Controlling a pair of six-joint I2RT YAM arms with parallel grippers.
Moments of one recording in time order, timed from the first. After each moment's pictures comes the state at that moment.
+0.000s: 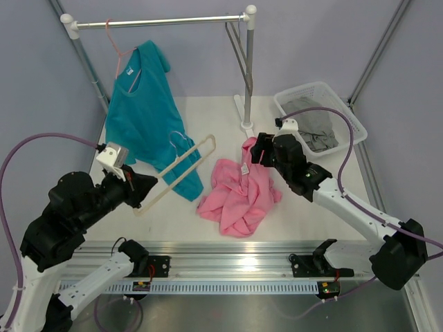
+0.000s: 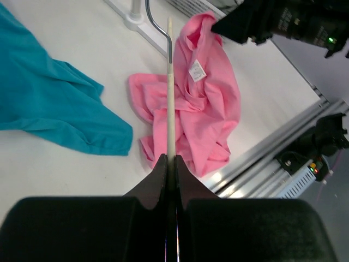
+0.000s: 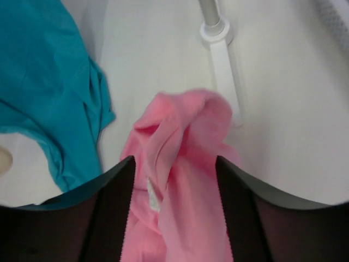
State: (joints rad) left arm -0.59 0.61 1.29 -0.98 0.10 -0.26; right arm 0.64 1.20 0.93 -0.13 0.35 0.49
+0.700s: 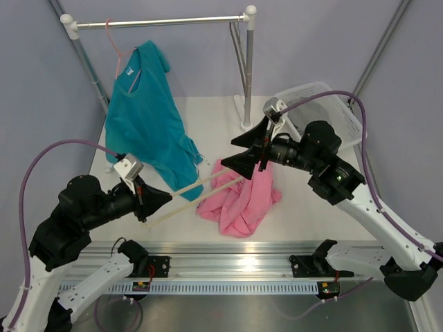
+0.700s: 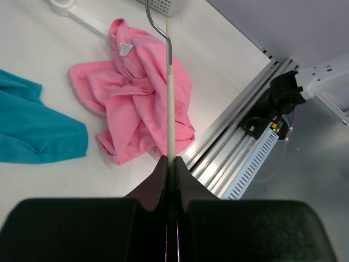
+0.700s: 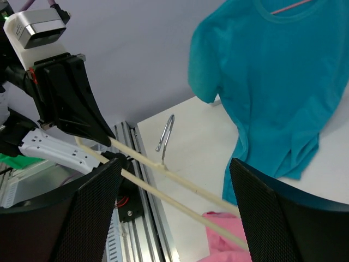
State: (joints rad) left arm -0.59 0.57 1.18 -0.93 0.34 -0.23; right arm 0.75 1.05 1.23 -0.14 -0.47 0.30
